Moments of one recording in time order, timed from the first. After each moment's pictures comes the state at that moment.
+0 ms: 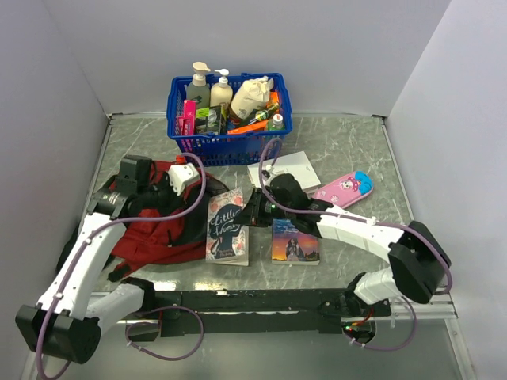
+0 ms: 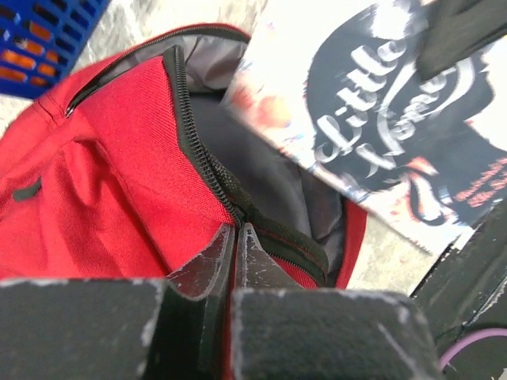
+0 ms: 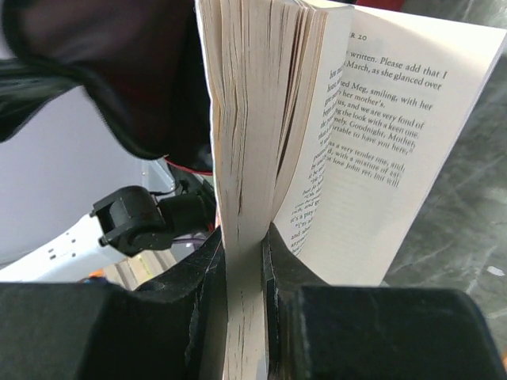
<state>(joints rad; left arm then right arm) -0.23 1.01 1.03 -0.84 0.48 0.55 0.80 1.38 0.81 0.02 -0.33 0.98</state>
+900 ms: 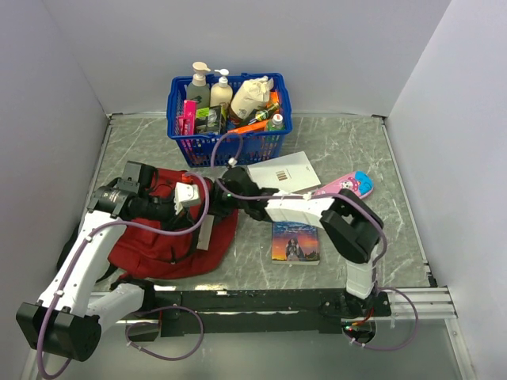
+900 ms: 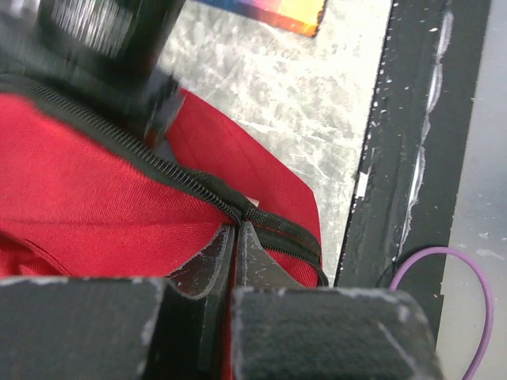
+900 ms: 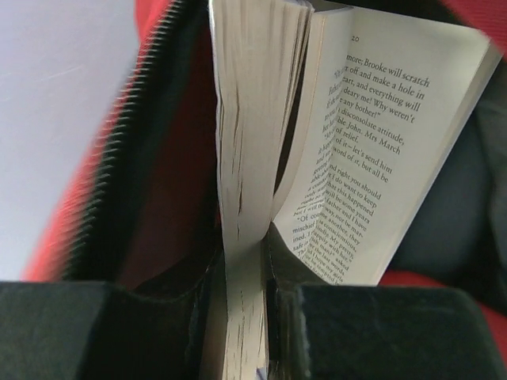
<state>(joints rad) -0.23 1.02 1.04 -1.09 0.82 0.86 0.92 1.88 1.21 0.15 -0.19 1.18</state>
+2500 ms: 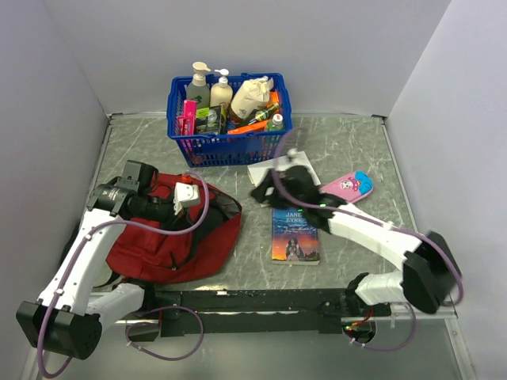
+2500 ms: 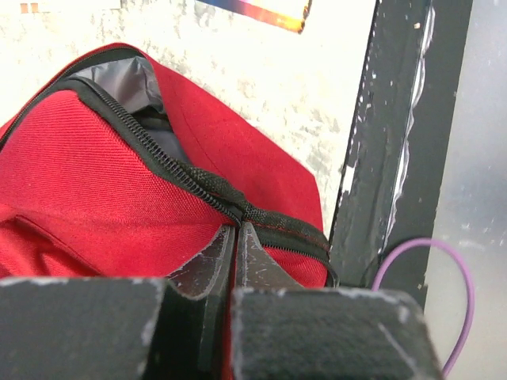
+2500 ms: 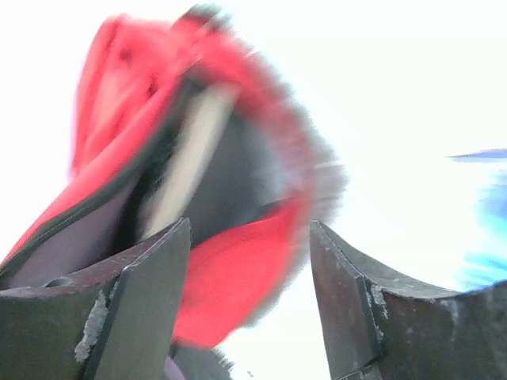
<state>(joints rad) -0.23 1.03 1.07 -1.17 0.83 0.89 0.77 1.34 0.87 -0.05 0.02 0.83</state>
